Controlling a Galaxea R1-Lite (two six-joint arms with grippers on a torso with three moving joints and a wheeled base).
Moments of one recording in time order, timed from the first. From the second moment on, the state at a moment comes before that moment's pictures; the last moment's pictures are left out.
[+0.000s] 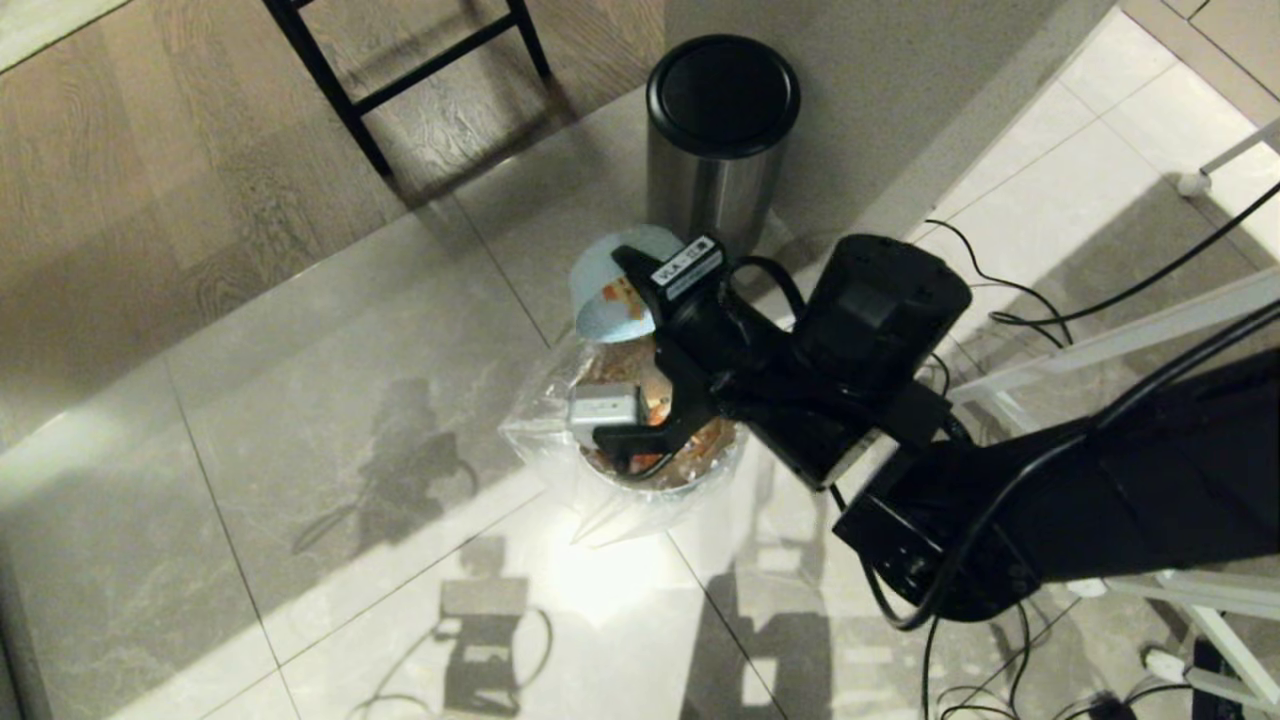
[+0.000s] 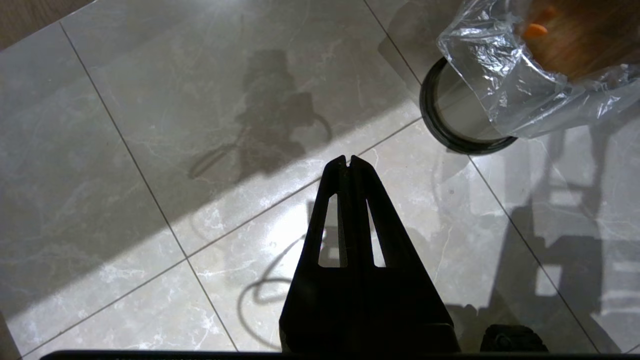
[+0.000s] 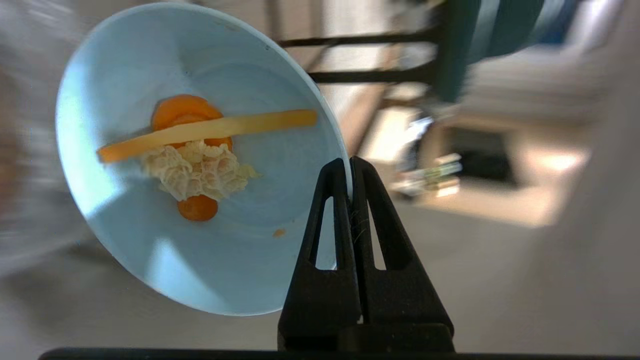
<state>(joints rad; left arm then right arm) 0.00 0.00 0.00 0.00 0.02 -0.05 0.86 2.00 -1.17 -1.19 -0.13 -2.08</state>
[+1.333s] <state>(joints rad) 0.00 0.00 0.00 0.00 0.02 -0.05 0.85 2.00 -0.96 -1.43 0.01 -2.46</state>
